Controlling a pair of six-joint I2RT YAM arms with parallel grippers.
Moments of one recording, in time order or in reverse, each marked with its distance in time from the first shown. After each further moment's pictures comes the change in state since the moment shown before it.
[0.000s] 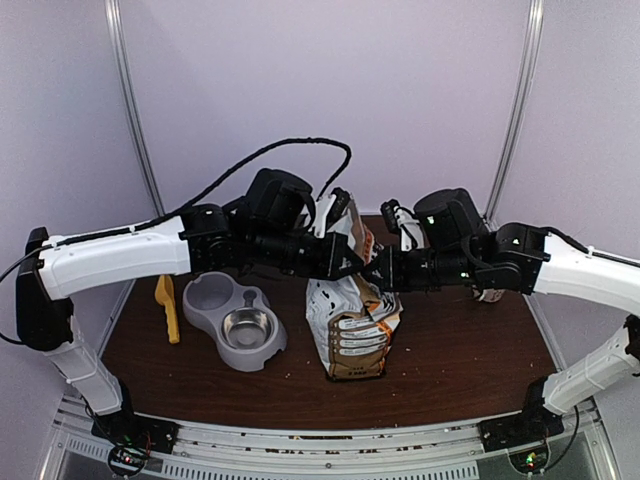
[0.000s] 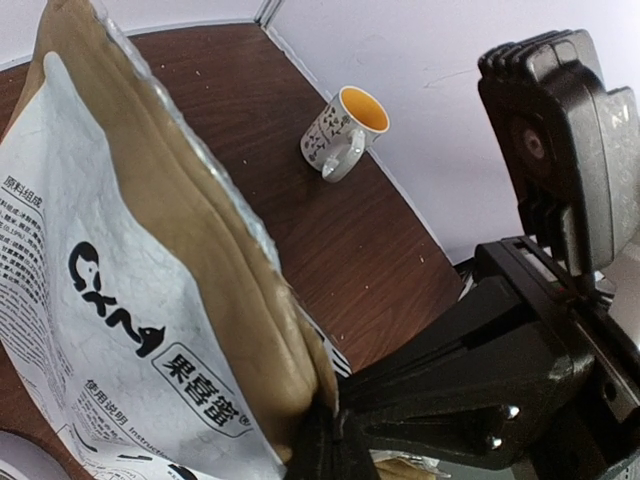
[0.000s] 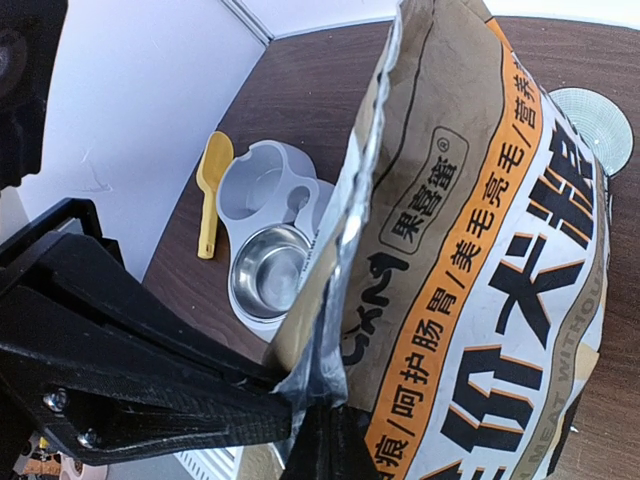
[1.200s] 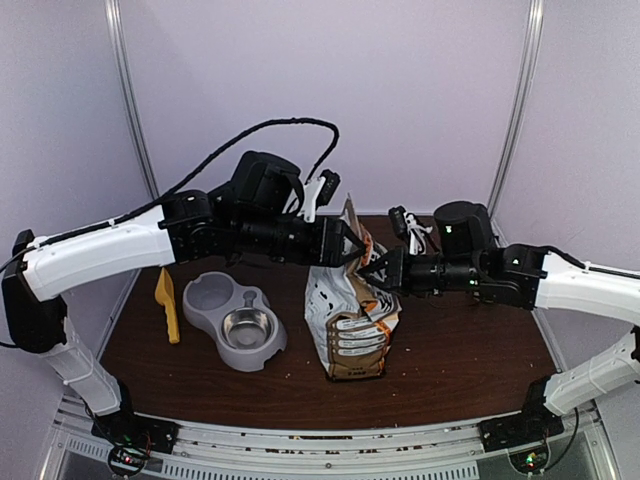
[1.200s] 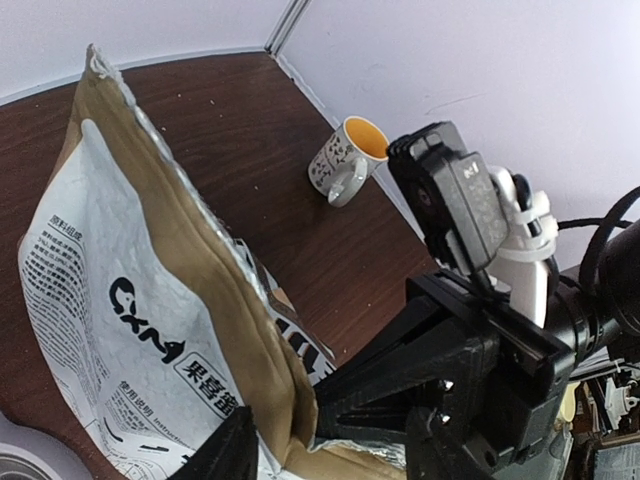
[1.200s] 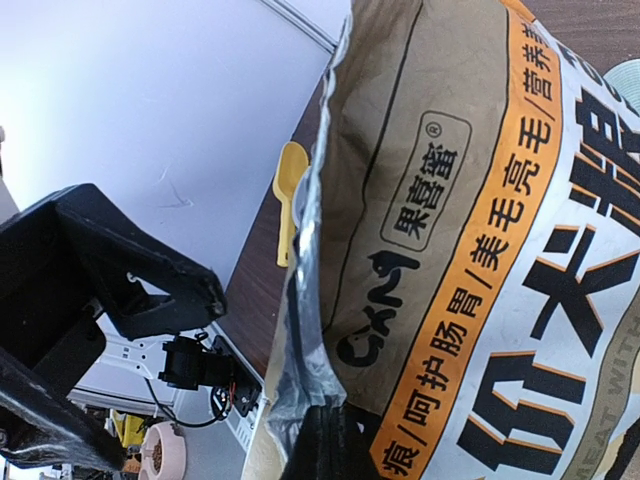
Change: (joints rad) left arm 0.000 -0.043 0.056 -0.076 -0.061 0.006; right arm -0.067 -0.069 -0.197 0.303 -0.233 0.116
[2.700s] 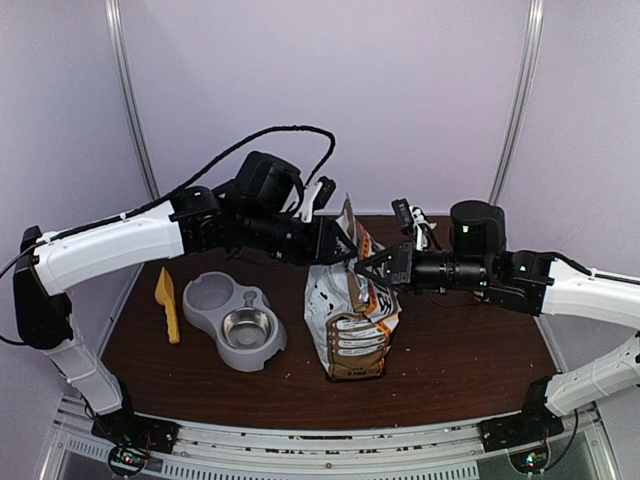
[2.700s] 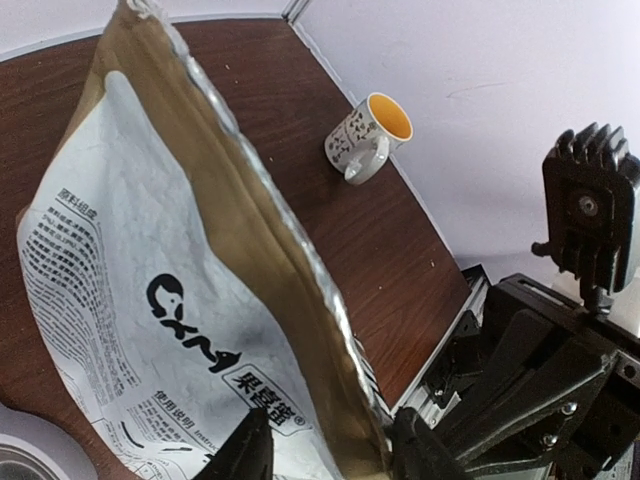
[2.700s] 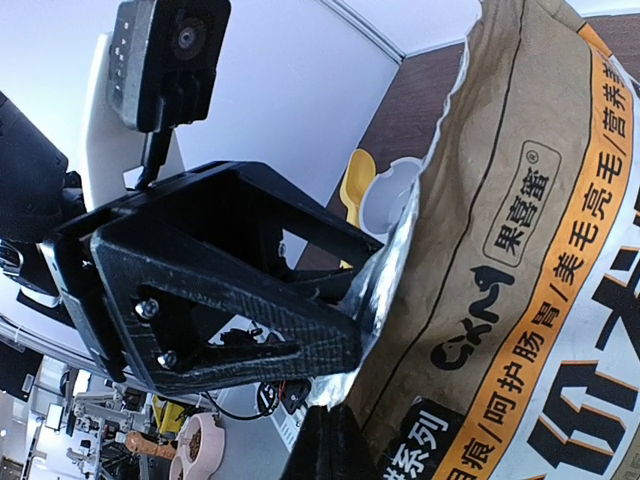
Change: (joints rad) left arm 0.071 0.039 0.011 -0.045 0.095 -0.022; right arm -0.005 -0.051 -0.058 0.157 -0.106 0.028
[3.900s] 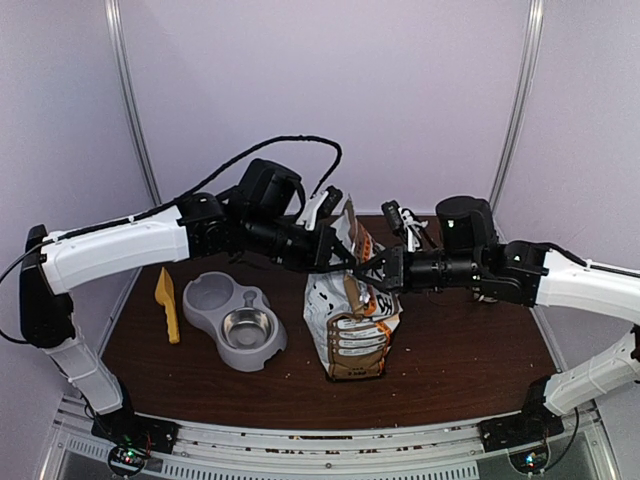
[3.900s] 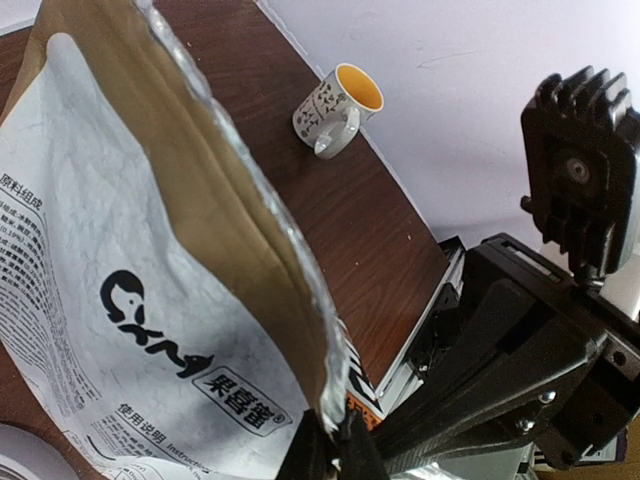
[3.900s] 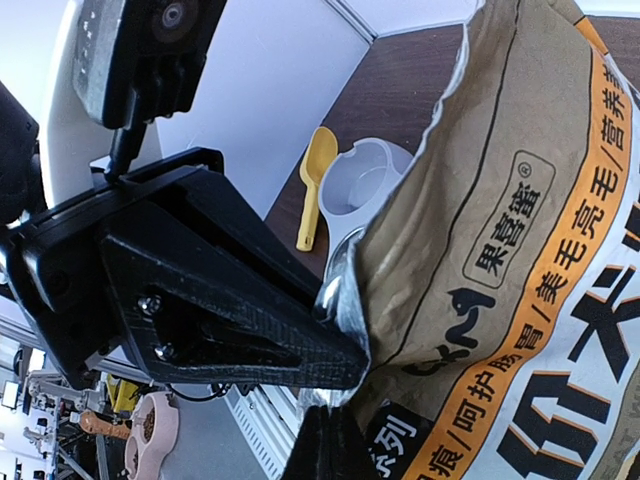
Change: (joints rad) left arm 0.015 0.016 -0.039 0.047 0.138 0.027; right arm 0.000 0.053 0.075 -0.136 0.014 -0.111
